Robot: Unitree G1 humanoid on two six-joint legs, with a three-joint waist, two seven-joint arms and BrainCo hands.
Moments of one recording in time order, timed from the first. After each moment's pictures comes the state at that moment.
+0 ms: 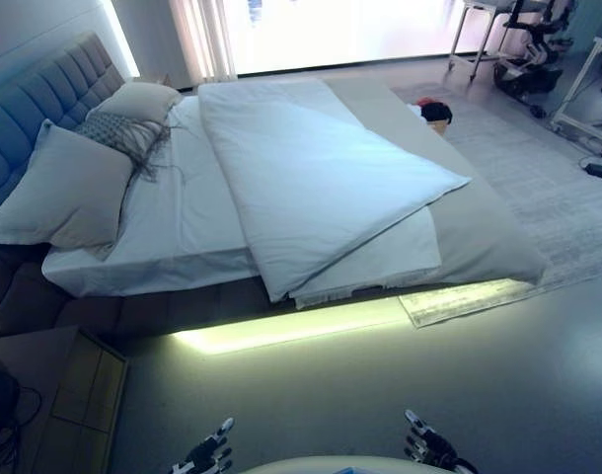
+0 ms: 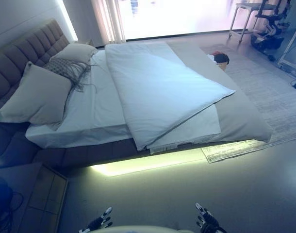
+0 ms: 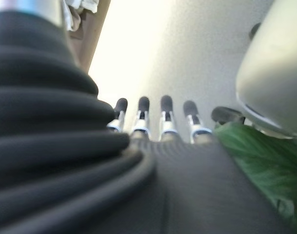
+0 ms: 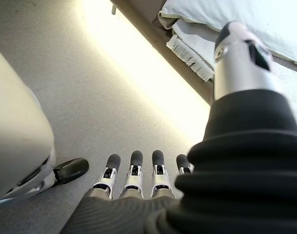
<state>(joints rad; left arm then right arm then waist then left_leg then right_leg) 0.04 0.18 -0.13 1.33 -0.70 -0.09 -0.25 0.02 -0.21 0.09 1.32 0.81 -0.11 0.23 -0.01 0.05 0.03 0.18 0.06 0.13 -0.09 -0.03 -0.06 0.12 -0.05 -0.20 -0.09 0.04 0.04</state>
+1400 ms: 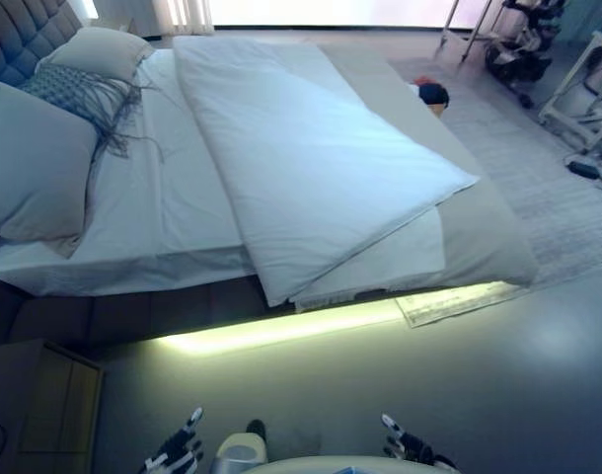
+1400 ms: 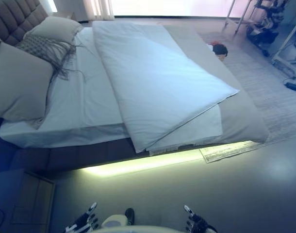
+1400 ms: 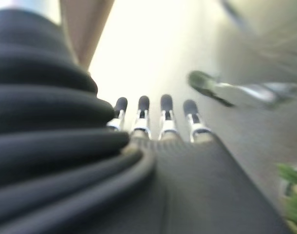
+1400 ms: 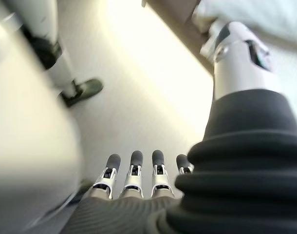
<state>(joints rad) -0.05 0.25 0.02 1.40 -0.72 -0.08 -0.23 -0.09 -0.16 0.09 1.45 0.71 -0.04 0.25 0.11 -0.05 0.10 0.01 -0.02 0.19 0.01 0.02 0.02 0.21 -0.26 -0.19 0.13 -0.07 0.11</state>
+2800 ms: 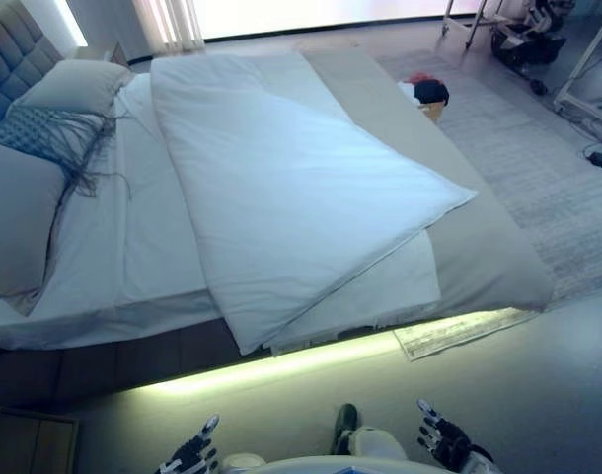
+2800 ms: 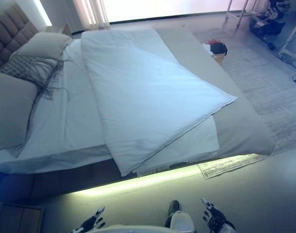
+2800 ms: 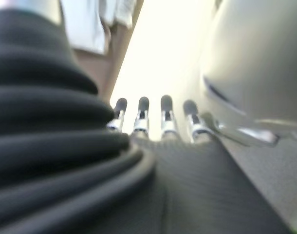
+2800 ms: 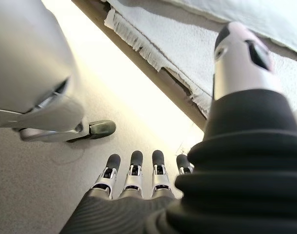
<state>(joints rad) -0.01 0.19 -0.04 1.40 -0.68 -0.09 -0.27 -0.06 -0.29 0.03 1.37 0.76 -0.07 0.25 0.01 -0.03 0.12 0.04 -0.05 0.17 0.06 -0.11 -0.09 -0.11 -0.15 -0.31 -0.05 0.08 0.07</state>
